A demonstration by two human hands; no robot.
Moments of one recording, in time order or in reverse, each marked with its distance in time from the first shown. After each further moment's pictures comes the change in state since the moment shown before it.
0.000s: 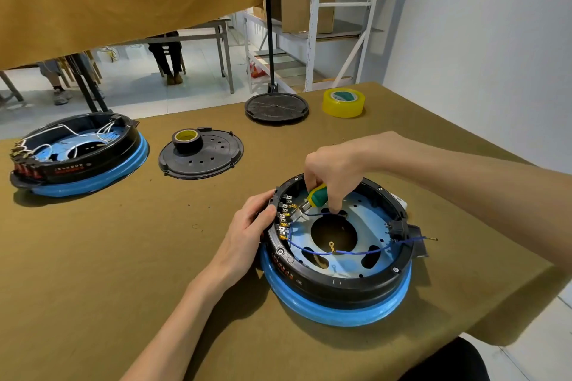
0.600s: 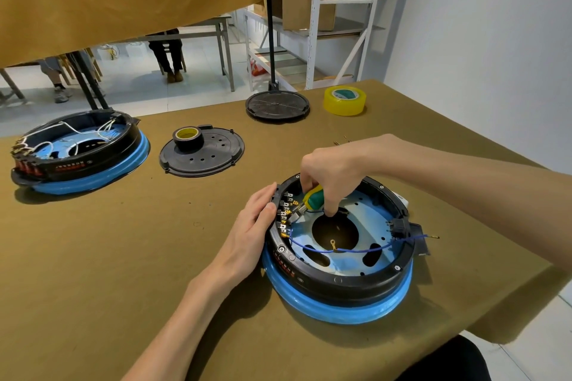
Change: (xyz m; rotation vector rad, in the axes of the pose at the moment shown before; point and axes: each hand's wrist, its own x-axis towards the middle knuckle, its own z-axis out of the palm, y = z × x) left_hand 0.004 -0.010 0.001 0.147 0.001 0.057; right_hand 0.000 -0.008 0.003 0.012 0.053 -0.018
